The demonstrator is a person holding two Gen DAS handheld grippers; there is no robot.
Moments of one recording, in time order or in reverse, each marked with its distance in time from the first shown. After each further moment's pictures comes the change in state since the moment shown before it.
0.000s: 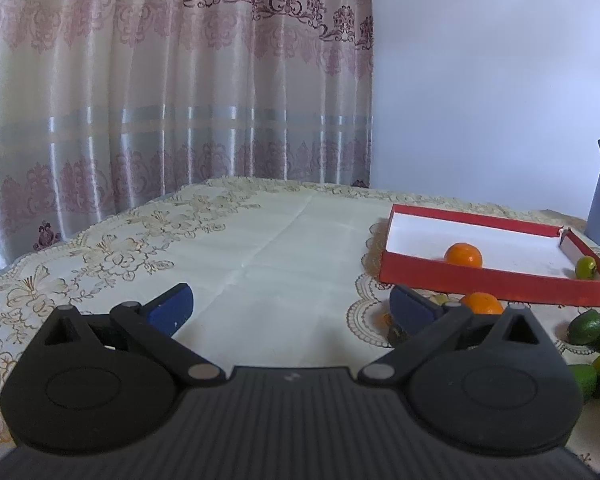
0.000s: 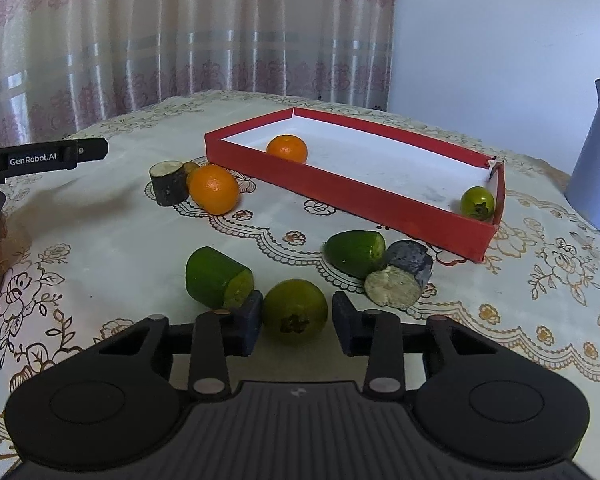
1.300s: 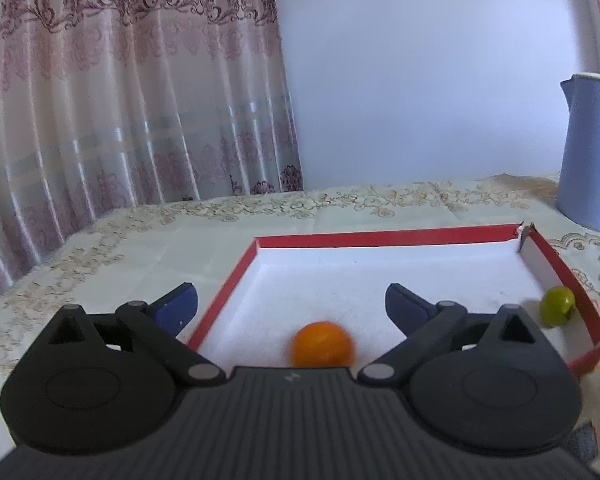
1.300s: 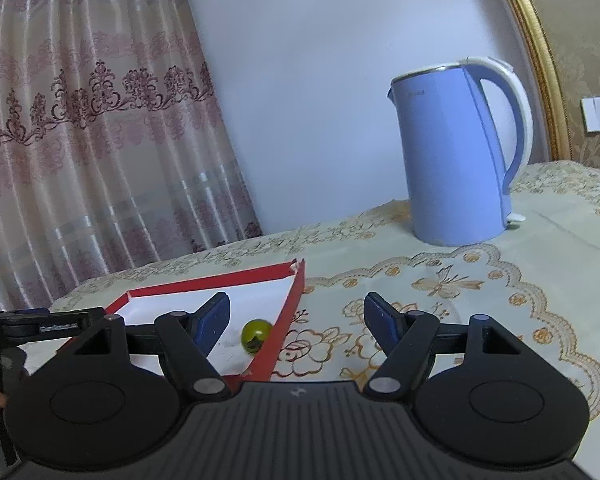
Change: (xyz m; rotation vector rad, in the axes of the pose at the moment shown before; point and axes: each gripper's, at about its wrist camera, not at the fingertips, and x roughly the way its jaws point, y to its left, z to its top) left arm 0.102 -0.162 0.061 0.205 0.058 -0.098; right arm -0.030 -0.168 0.010 0.468 -0.372 -0.184
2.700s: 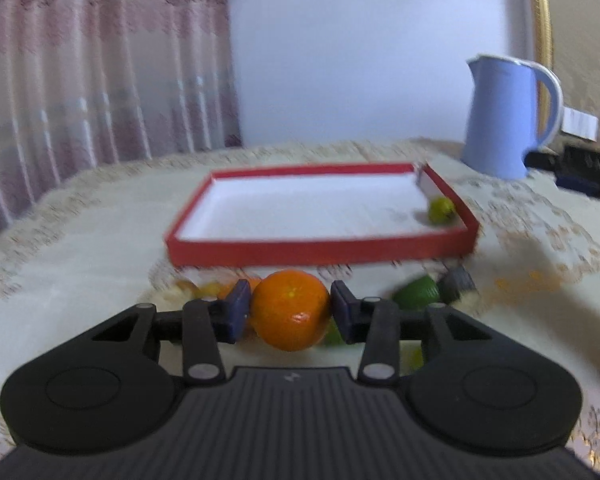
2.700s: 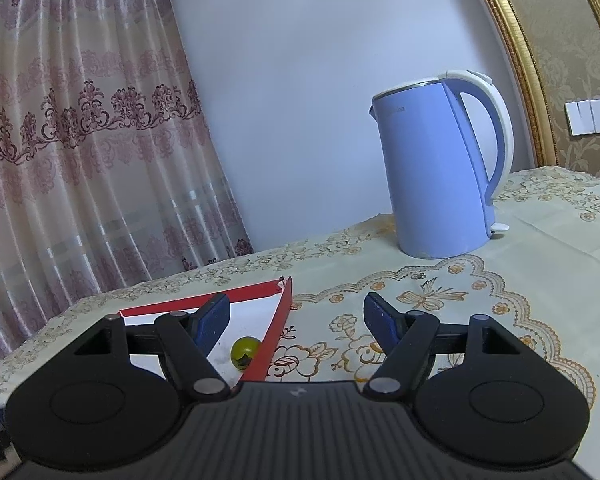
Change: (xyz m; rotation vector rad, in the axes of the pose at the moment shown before) left arm -0.107 0.008 -0.051 0.014 0.069 -0.182; right arm -0.007 -0.009 0.005 0.029 -0.051 -0.039
